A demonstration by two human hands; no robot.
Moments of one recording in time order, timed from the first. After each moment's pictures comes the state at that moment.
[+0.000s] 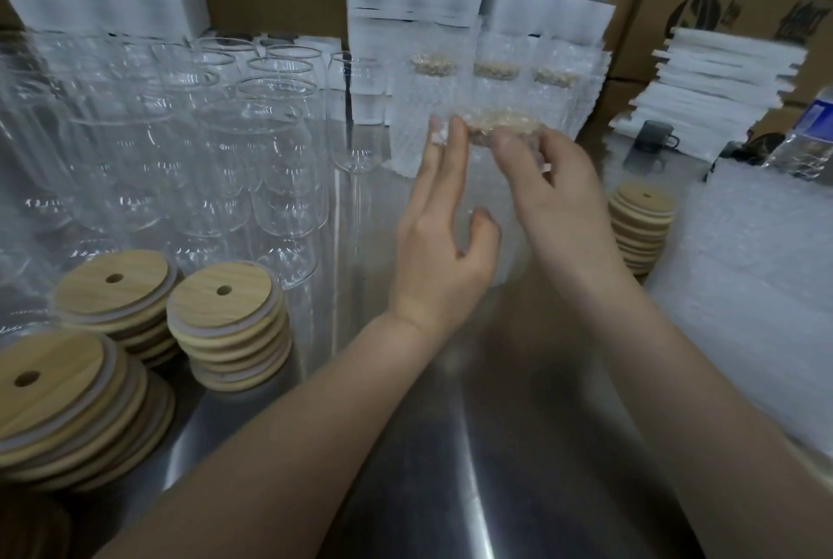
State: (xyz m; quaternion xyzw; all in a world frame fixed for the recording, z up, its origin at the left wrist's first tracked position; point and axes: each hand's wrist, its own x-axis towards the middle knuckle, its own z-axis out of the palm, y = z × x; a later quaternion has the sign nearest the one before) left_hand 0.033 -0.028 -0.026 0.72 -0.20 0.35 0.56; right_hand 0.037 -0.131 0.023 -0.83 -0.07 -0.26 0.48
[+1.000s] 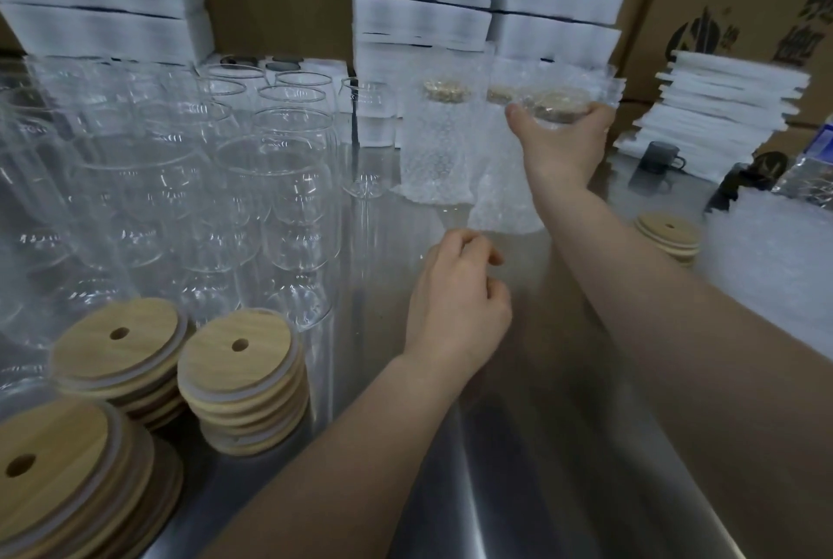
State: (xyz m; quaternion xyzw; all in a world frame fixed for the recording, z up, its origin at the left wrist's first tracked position) left_hand 0.057 -0.024 -0.044 0.86 -0.15 0.20 0.44; right_hand 0.179 -0.137 0.038 -0.72 0.12 -0.39 0.56
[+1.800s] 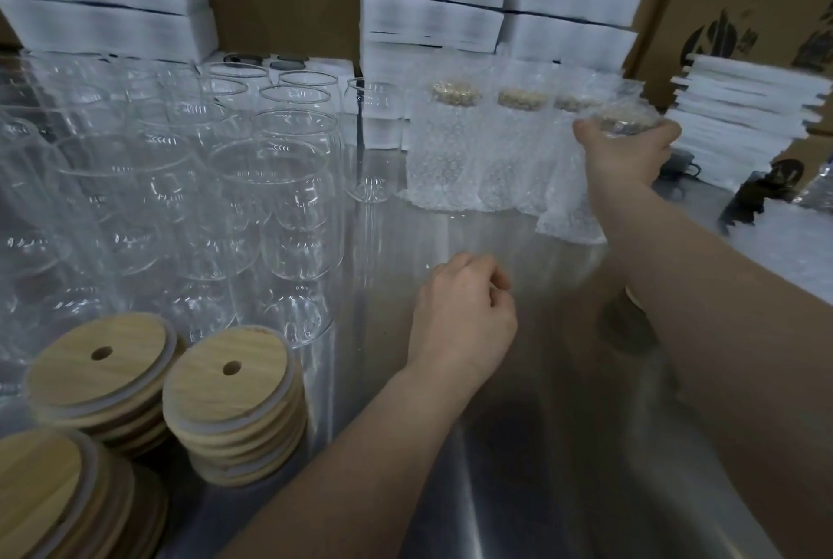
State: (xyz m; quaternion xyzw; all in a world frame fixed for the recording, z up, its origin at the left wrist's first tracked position) left_hand 0.067 -0.024 -0.044 0.87 -0.12 0.15 0.45; right_hand 0.224 -0.202 0.034 -0.73 0.26 -0.37 0.51
